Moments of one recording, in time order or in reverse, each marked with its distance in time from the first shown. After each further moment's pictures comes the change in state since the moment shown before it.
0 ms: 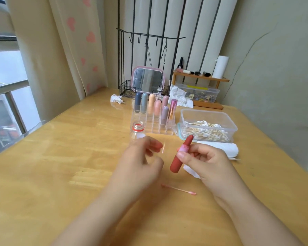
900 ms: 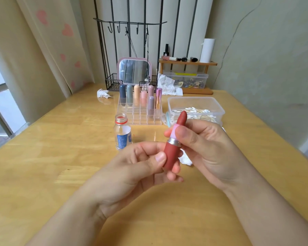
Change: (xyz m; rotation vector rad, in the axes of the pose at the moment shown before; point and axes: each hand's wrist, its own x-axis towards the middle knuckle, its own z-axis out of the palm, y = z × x) left_hand -0.016 0.013 0.000 -0.998 -0.770 -0.059; right_hand -0.020 -0.042 -0.015 0.417 -0.345 -0.095
